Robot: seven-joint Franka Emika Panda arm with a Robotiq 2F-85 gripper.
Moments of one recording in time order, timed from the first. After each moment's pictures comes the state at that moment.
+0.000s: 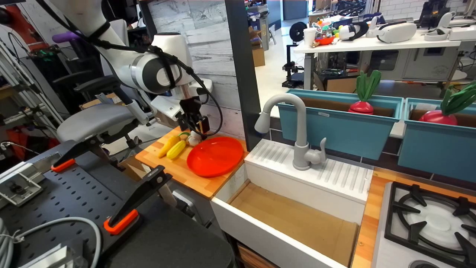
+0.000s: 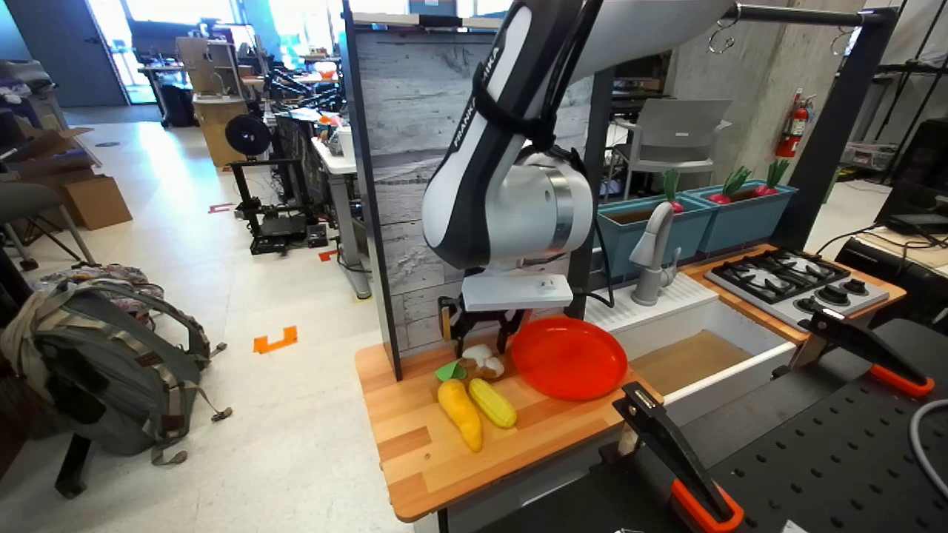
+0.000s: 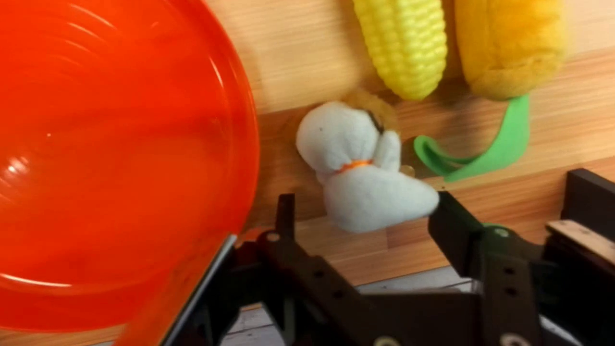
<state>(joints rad) 0.21 1.14 0.02 -1.58 0.18 2.78 0.17</state>
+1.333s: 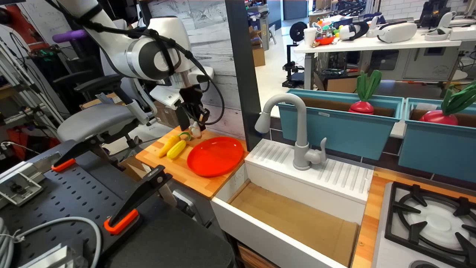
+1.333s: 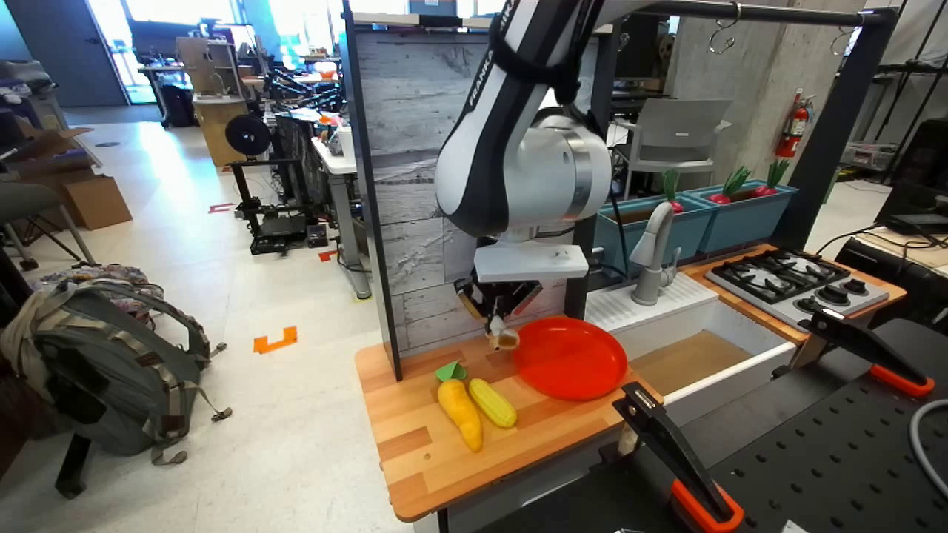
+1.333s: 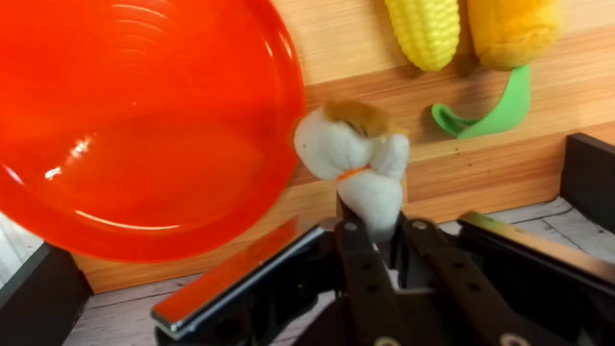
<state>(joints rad) 0.21 1.03 -0.01 -1.68 0.15 2.78 0.20</state>
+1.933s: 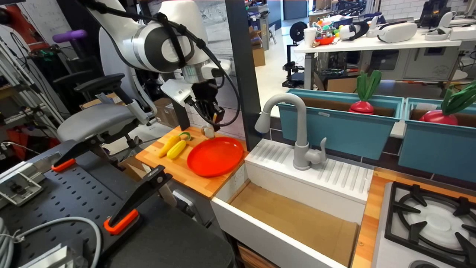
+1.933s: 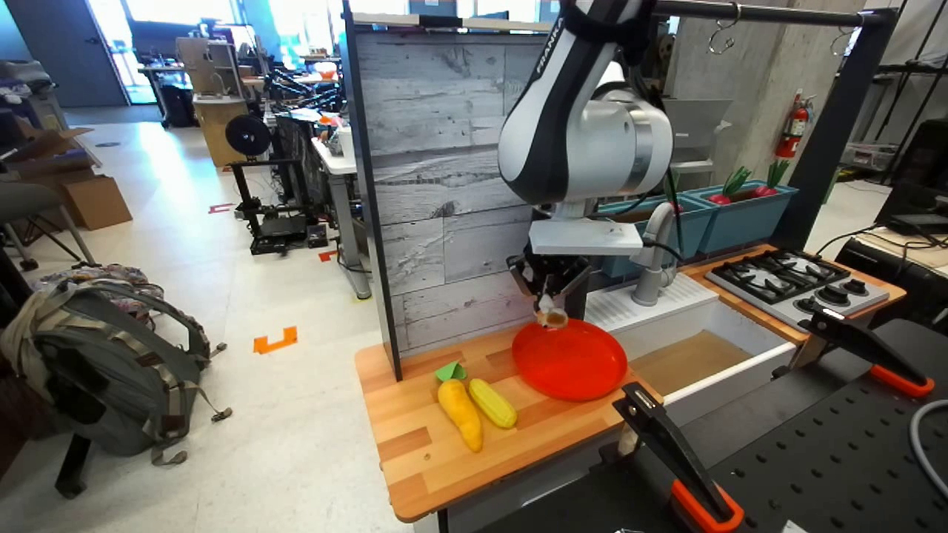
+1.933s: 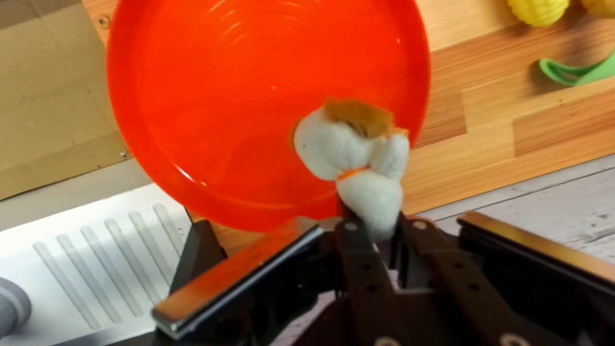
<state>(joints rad) 0.10 0.95 -0.02 -1.78 0.15 2.79 0.20</state>
